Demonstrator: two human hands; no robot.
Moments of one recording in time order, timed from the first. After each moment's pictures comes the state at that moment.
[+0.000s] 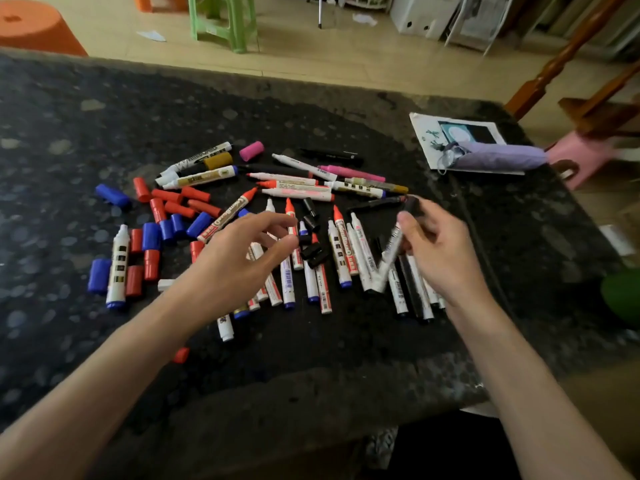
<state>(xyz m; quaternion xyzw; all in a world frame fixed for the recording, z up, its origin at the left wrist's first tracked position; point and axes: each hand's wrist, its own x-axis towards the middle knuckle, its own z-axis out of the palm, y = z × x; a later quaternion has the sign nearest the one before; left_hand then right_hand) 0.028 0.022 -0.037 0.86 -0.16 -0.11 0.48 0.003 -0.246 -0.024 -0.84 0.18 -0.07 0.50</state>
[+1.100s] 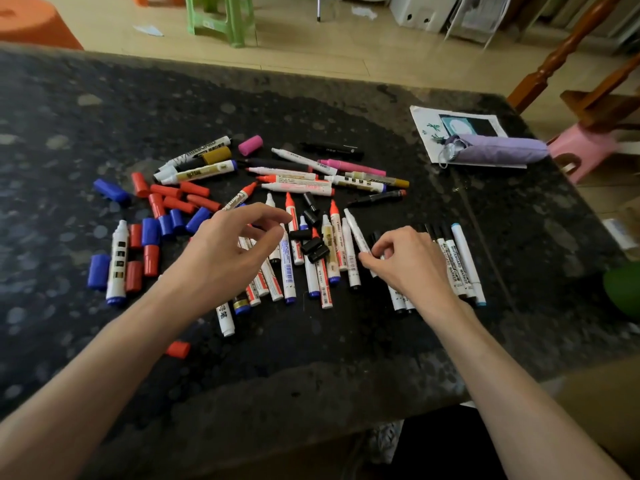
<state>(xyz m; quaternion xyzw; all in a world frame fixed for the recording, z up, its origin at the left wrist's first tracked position) 0.031 0.028 -0.036 0.87 -0.14 -0.10 0.46 0.016 -0.239 -0.065 -0.98 0.15 0.05 0.11</state>
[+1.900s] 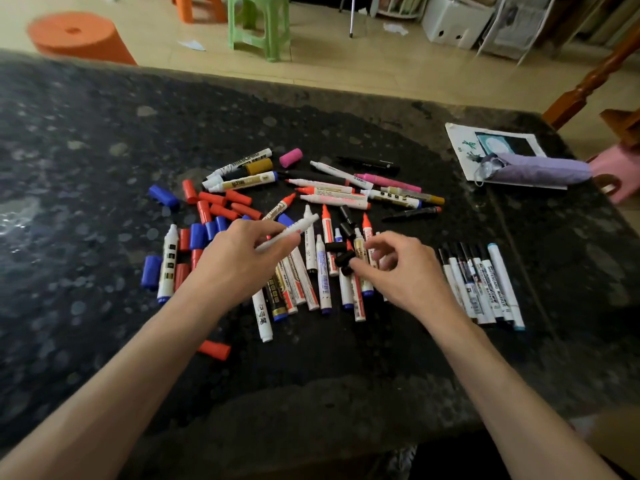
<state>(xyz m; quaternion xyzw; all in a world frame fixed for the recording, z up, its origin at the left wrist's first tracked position) 0.040 0.056 -0.034 0.89 -0.04 -0.15 0.43 0.017 -0.185 -0.048 -0.96 0.09 0.06 0.25</state>
